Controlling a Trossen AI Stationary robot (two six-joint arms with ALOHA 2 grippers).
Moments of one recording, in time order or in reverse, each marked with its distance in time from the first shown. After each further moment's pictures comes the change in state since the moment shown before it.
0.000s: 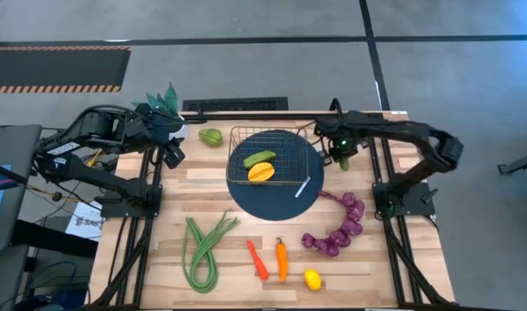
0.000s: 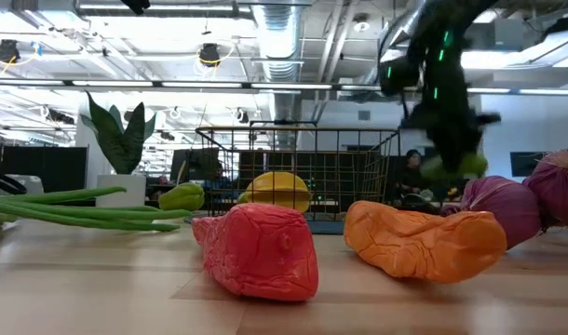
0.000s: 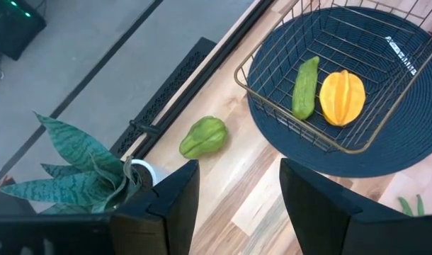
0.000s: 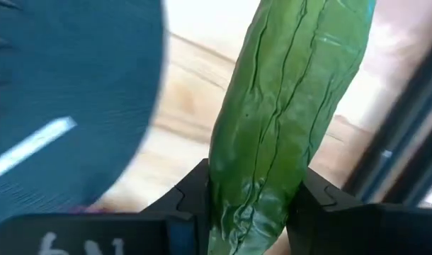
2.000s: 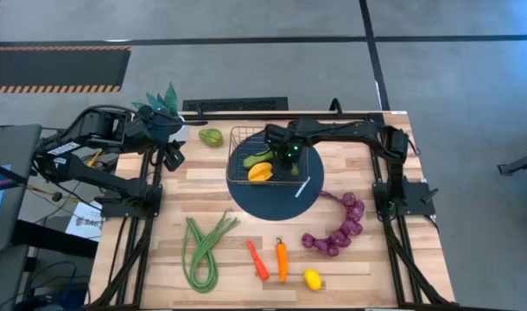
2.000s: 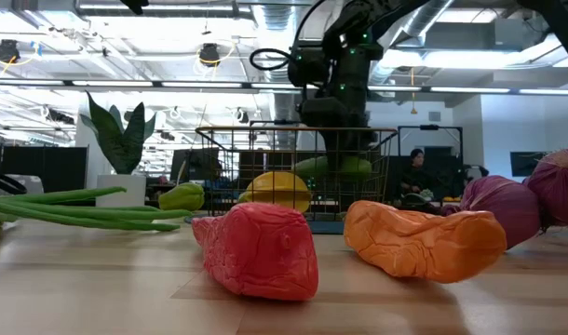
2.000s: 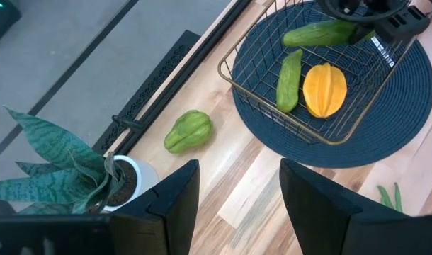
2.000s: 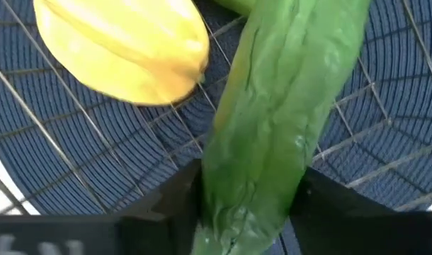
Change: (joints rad) left arm 0.000 0.000 0.000 0.000 0.062 -0.002; right arm 0.233 0.487 0.481 0.220 -0.173 -0.343
